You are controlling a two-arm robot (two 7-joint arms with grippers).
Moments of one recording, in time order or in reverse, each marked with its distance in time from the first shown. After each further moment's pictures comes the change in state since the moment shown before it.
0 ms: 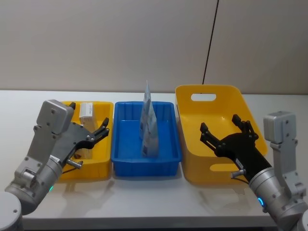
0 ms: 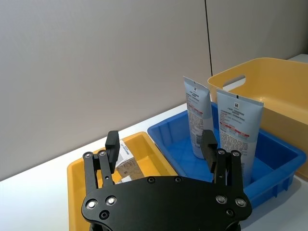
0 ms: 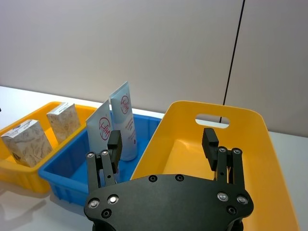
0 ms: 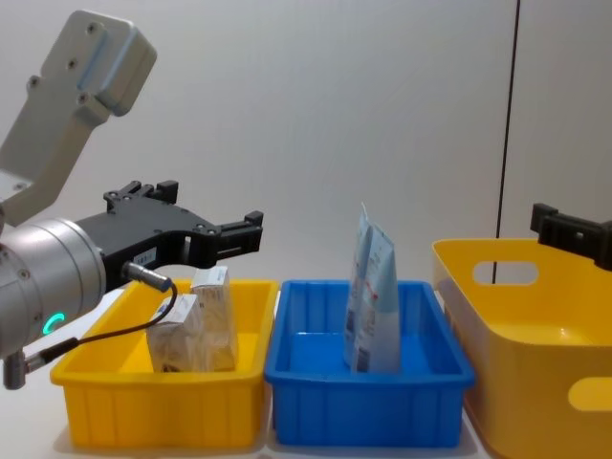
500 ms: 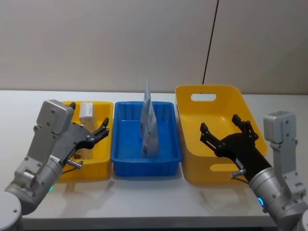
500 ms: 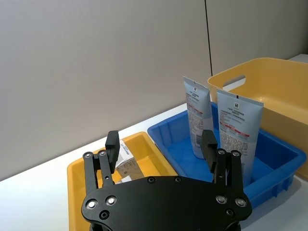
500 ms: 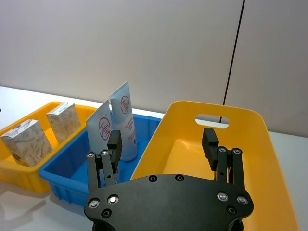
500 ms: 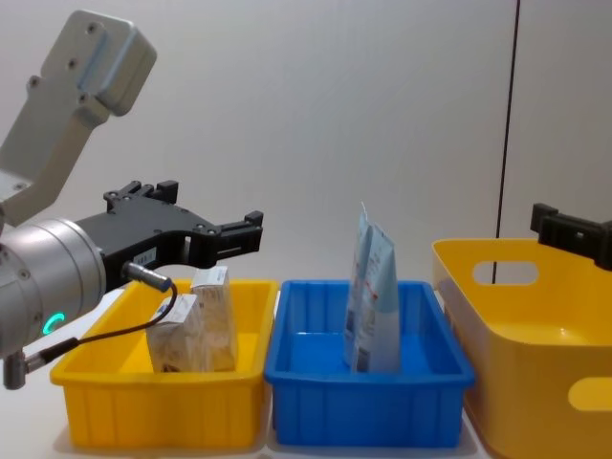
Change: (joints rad) left arm 0.000 0.000 0.000 0.000 0.000 0.000 0.000; right arm 0.000 0.000 0.000 0.000 0.000 0.000 0.000
